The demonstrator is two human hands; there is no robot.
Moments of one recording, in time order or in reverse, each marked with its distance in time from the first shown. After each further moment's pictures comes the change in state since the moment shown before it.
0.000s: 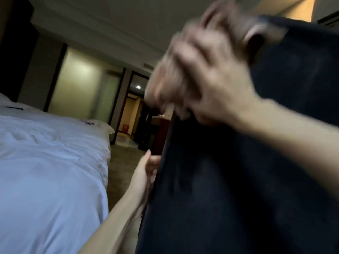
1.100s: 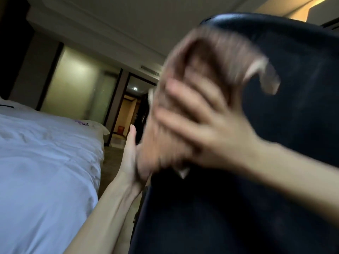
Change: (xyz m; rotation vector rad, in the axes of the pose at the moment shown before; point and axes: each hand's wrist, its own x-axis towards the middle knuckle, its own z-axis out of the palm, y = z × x) left_hand 0.026 0.038 0.005 0.005 -0.201 0.125; right_hand -0.066 -0.035 -0.021 0.099 -0.007 -0.260
